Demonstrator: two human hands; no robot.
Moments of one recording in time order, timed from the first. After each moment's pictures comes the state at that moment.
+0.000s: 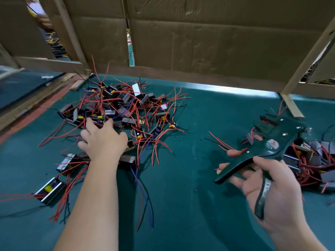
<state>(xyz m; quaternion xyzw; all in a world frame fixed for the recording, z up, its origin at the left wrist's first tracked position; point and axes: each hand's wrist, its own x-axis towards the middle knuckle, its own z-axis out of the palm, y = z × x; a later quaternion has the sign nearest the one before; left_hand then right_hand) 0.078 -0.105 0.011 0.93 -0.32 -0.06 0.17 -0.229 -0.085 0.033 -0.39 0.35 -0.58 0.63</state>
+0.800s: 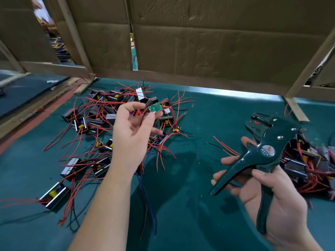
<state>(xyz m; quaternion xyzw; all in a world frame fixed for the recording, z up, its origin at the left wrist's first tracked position) 0.021 -0.094 0.045 0.48 -0.43 -0.26 0.72 -0.224 -0.082 0.029 -0.42 0.27 -0.54 0.68</state>
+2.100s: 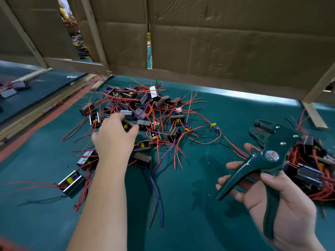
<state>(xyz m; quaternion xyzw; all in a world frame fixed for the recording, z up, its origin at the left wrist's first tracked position) 0.077 -0.084 0.033 0.88 -0.35 0.03 0.33 -0.217 -0.078 0.042 -0.38 0.26 -0.50 0.74</state>
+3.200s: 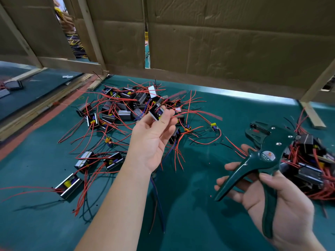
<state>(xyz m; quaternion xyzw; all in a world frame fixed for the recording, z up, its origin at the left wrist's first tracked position) 0.010 -0.095 0.055 0.38 -0.20 -0.50 0.75 -0.213 -0.080 0.037 -0.37 0.26 -0.48 0.75</state>
